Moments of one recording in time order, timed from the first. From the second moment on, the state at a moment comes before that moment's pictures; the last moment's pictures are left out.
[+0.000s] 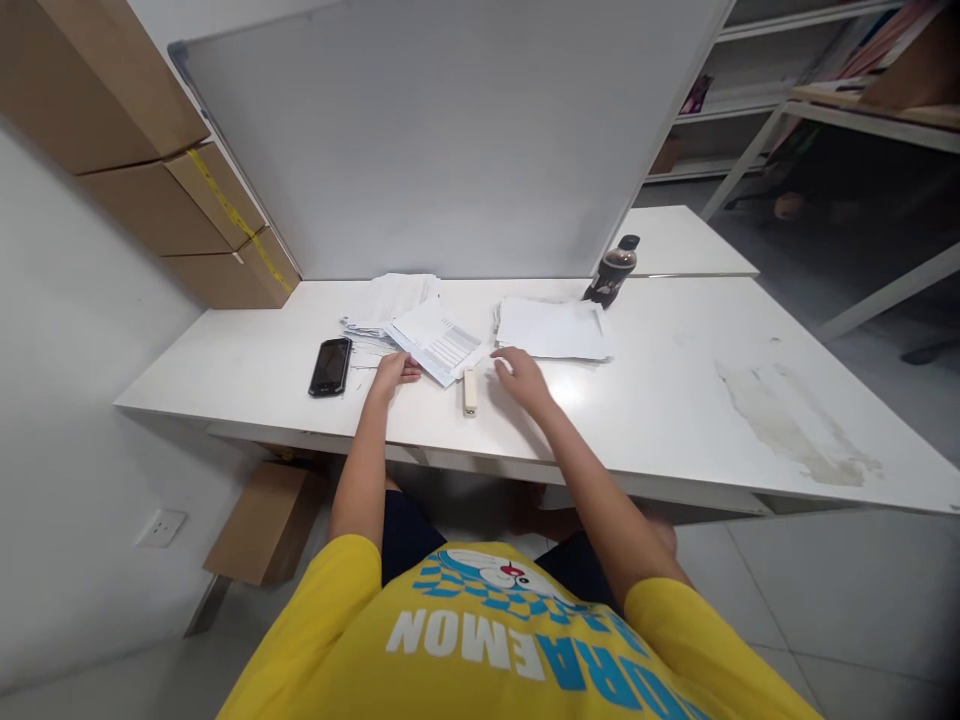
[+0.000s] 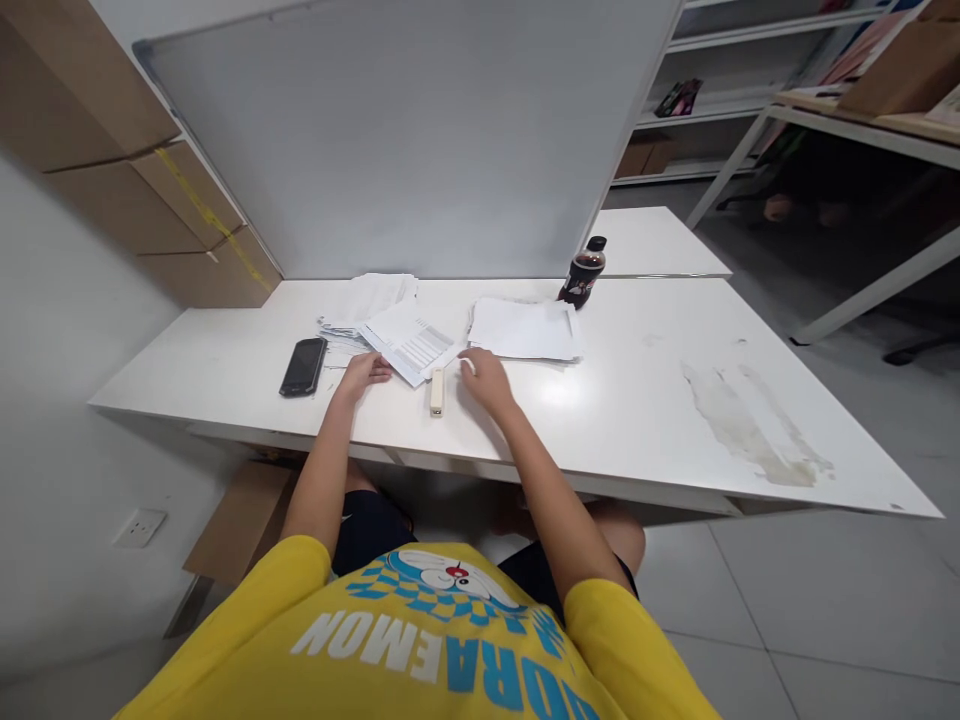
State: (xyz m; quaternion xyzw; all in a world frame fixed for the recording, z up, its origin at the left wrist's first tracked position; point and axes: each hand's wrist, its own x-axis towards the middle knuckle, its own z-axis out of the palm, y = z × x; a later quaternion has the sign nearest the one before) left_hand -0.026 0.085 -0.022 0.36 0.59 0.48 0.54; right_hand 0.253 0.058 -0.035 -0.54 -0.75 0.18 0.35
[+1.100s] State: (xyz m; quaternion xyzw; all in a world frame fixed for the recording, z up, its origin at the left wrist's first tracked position) left_hand -0.015 0.100 -0.050 0.35 0.57 0.59 0.46; right_hand 0.160 0.051 -0.016 -0.51 -0.83 0.18 0.13
